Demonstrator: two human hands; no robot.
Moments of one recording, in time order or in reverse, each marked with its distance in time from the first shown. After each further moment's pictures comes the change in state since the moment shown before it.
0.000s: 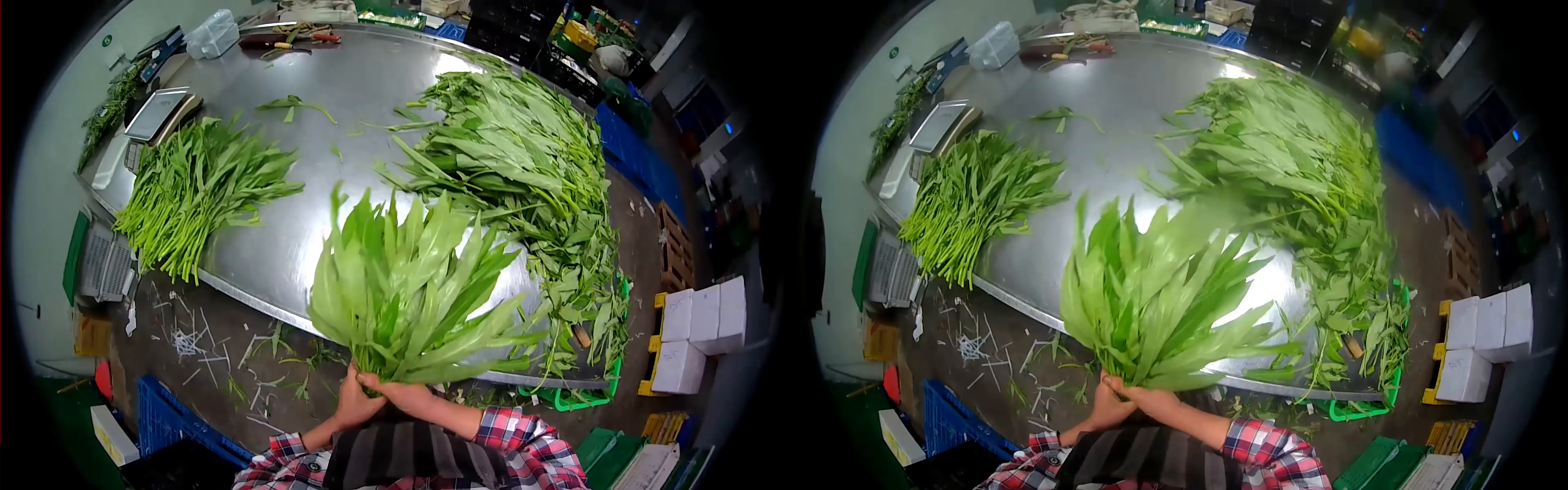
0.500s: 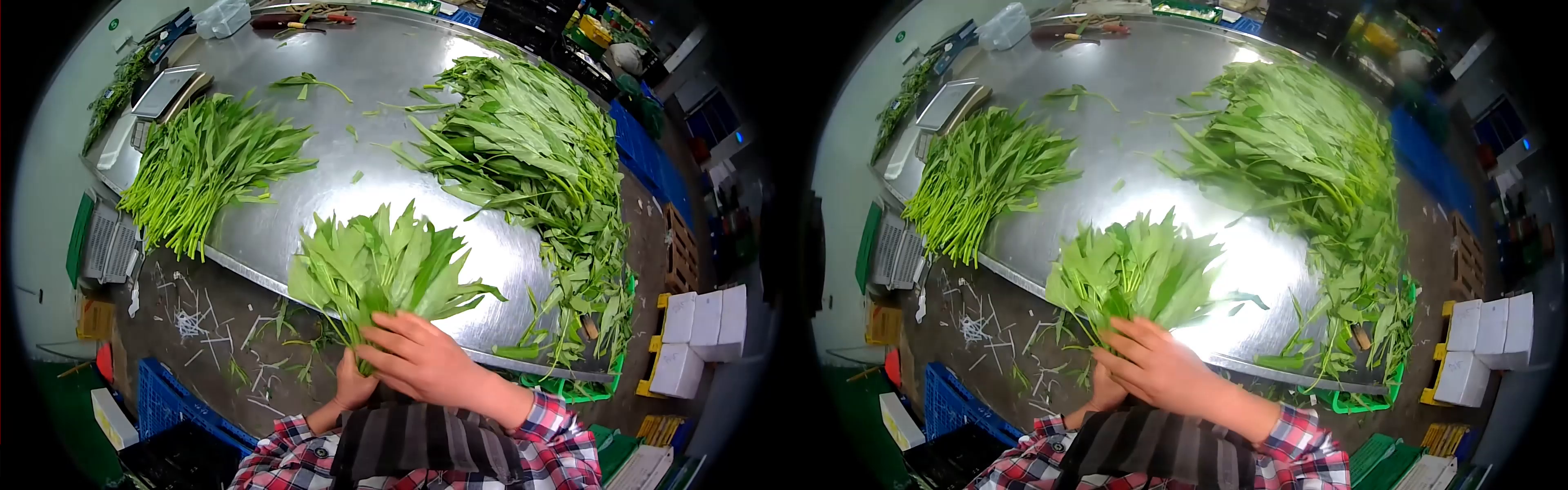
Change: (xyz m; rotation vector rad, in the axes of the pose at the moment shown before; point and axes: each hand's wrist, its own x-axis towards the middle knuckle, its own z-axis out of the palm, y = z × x) left_hand -0.003 -0.035 0.001 -0.053 0.189 -0.049; right_hand -0.005 -0.102 -0.004 -1.116 -0.193 -0.786
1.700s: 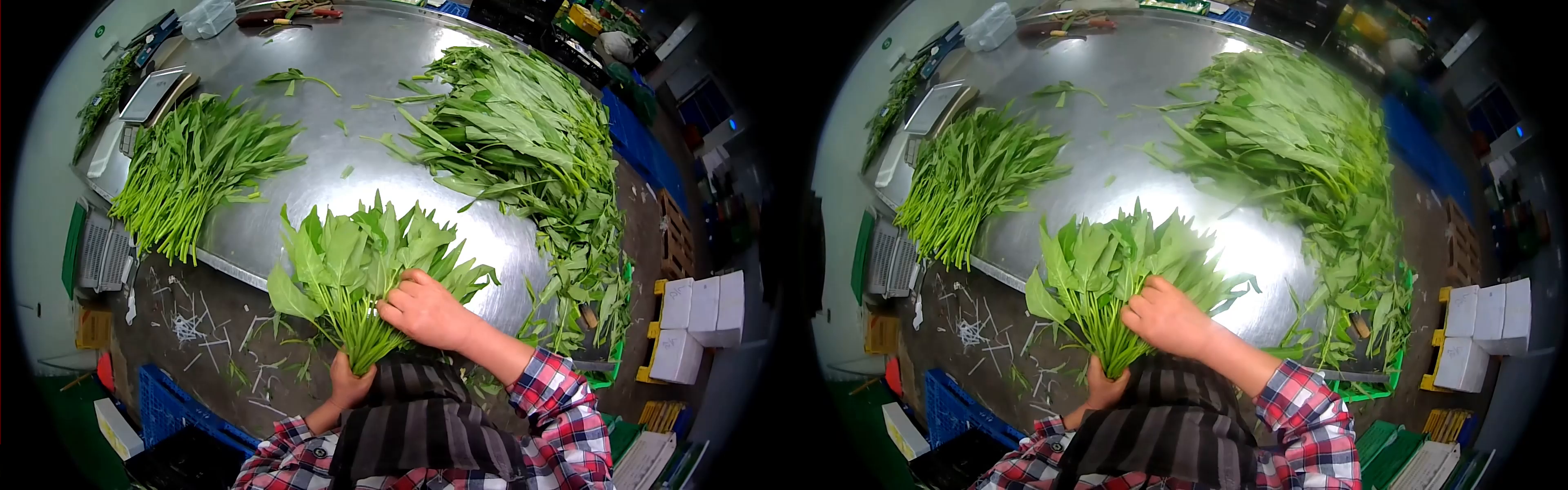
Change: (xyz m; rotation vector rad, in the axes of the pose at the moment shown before) left_hand -0.007 -0.014 -0.008 0.139 0.045 0.113; right_hand 0.014 0.070 0.015 -0.408 -0.053 -0.216
